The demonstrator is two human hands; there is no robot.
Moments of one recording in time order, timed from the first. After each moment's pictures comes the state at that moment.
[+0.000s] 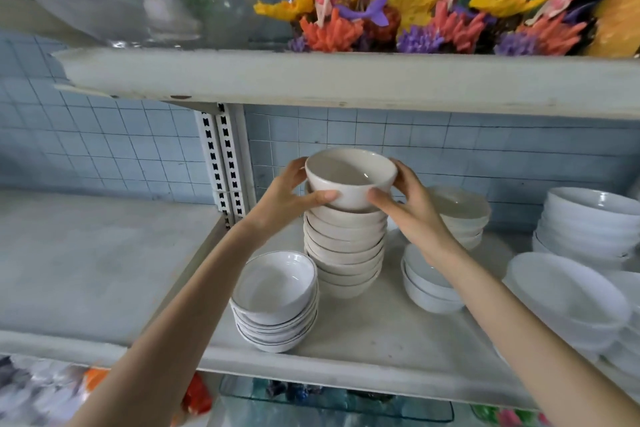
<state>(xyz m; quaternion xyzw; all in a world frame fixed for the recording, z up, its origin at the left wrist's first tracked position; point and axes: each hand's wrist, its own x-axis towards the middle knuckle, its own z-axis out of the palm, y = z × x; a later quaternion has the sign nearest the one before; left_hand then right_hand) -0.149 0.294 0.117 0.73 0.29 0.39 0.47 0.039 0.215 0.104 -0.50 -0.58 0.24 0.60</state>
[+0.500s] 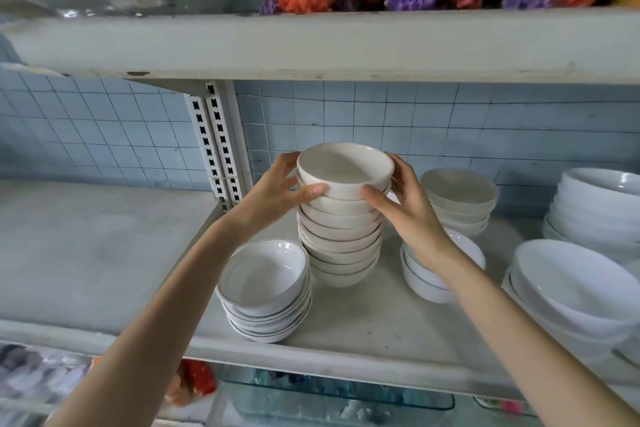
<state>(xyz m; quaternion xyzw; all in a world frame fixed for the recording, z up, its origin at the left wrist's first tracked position) -0.149 0.295 0.106 0.75 0.29 0.35 0.48 0.044 0.216 0.080 -0.48 -0.55 0.29 0.62</state>
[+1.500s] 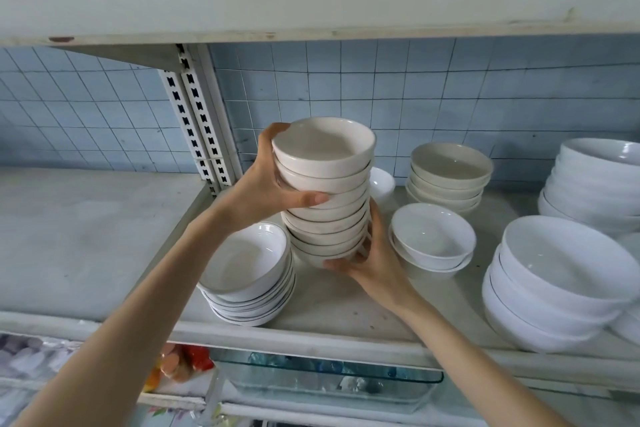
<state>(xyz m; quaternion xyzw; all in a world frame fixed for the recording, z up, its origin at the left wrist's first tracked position) -0.136 0.294 0.094 0.79 0.31 0.34 0.40 0.031 0.198 -0.021 -0.50 -0.56 0.35 0.56</state>
